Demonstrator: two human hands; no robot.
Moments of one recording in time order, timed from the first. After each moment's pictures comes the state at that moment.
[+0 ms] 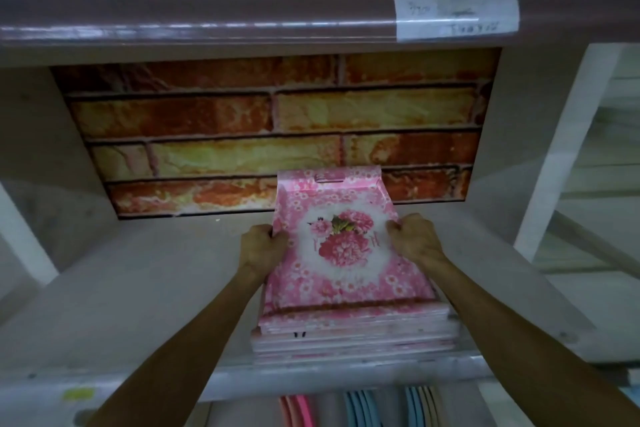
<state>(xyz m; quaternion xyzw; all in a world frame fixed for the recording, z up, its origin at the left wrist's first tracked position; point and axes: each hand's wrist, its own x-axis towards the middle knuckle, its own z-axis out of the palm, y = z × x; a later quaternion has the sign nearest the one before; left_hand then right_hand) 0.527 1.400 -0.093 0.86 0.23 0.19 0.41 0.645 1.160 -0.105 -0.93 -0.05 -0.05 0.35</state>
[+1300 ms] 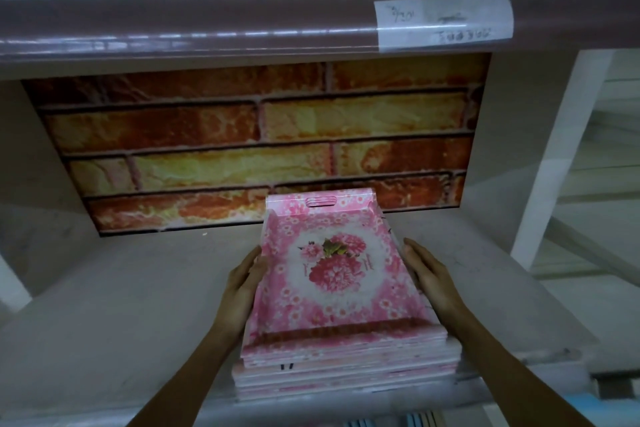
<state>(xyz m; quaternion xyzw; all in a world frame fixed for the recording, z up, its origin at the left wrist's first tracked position) 0.506 1.402 -0.135 0.73 0.09 0.19 0.65 0.623 1.114 -0.155 -0.74 -0.10 0.02 0.67</state>
